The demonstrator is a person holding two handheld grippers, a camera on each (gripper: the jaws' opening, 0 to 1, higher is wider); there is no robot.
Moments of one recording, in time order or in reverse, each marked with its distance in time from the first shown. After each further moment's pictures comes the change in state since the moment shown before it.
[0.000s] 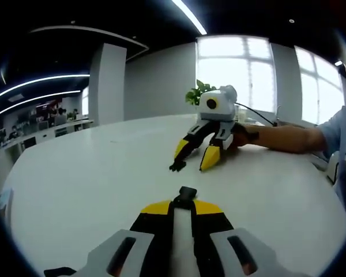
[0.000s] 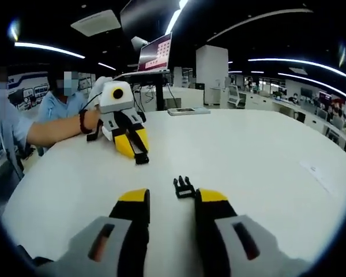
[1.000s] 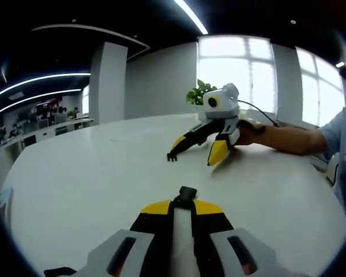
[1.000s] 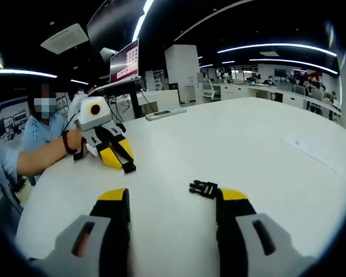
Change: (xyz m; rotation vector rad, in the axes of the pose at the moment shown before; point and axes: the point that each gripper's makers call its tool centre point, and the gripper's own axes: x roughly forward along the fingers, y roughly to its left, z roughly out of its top) left arm 0.000 0.004 0.001 -0.010 0.004 -0.001; right arm -0.006 -0.004 -0.004 0.218 -0.015 -0.104
